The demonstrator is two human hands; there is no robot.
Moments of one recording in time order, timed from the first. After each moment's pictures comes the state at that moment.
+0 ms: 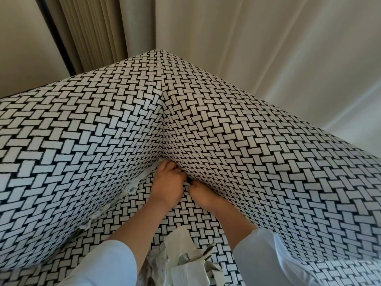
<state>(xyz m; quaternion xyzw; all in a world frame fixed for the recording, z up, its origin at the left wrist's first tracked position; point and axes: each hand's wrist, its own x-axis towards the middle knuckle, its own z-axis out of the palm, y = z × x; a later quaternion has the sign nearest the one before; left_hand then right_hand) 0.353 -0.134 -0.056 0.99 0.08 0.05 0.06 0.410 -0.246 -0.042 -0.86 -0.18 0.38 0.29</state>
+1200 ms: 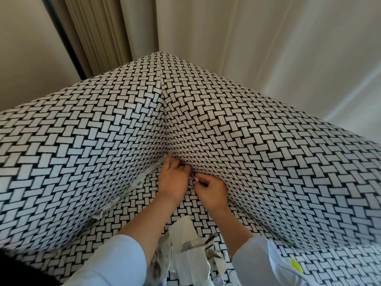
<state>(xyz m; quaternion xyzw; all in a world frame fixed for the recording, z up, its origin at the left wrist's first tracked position) 0.344 -0.148 -0.044 0.99 0.13 0.05 0.02 0.380 -0.270 -0.049 -0.85 -0.09 0.17 0.49</state>
